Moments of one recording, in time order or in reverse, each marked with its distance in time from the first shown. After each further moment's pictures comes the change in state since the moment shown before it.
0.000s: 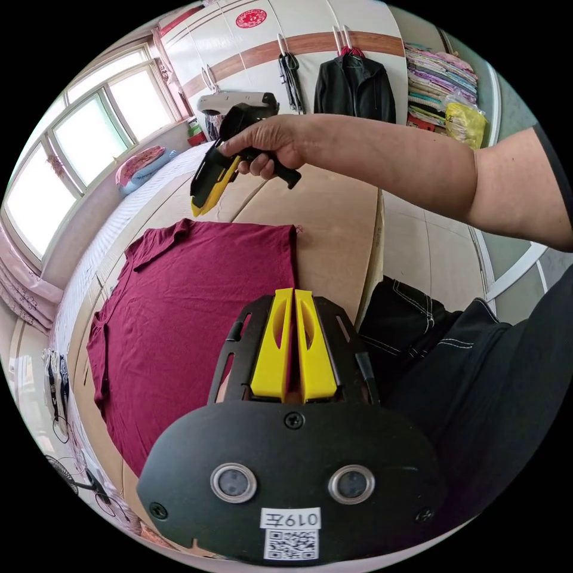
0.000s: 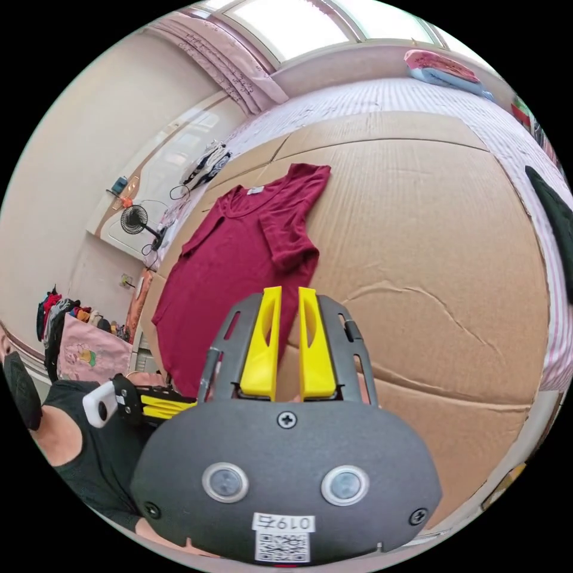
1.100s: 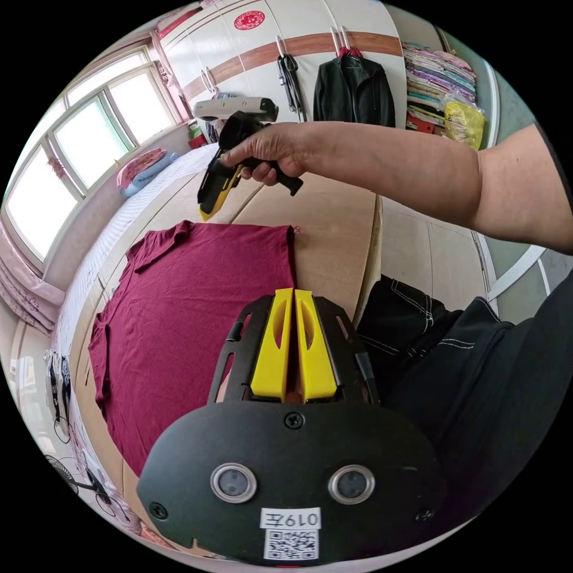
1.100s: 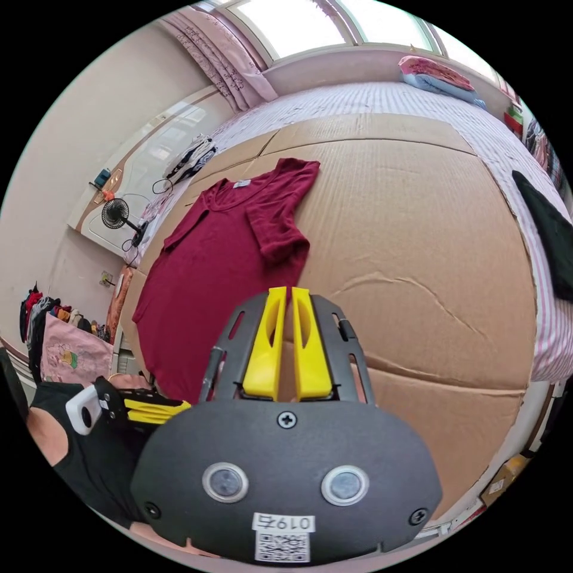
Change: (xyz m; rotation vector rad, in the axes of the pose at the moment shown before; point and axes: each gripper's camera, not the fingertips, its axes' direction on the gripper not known) left arm 0.020 0.009 0.002 0.008 -0.014 0.009; right arm 0.008 -0.064 -0.079 0.007 0.083 -0.005
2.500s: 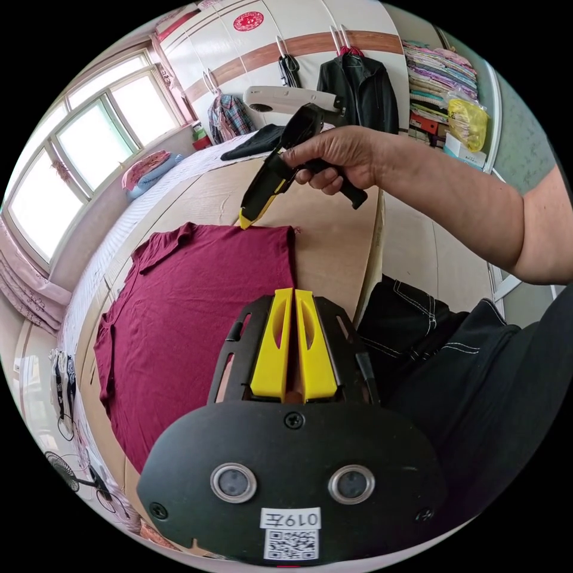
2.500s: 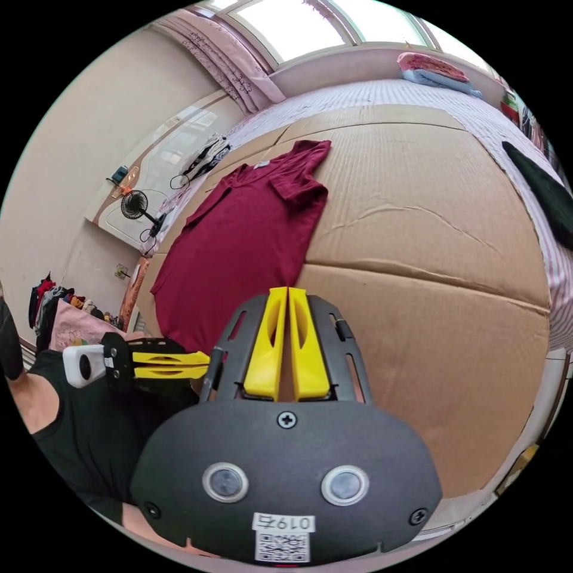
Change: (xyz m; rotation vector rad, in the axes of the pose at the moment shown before) left arm 0.038 0.085 0.019 0.000 -0.042 0.003; right arm -0.104 0.149 0.086 0.031 -0.064 0.011
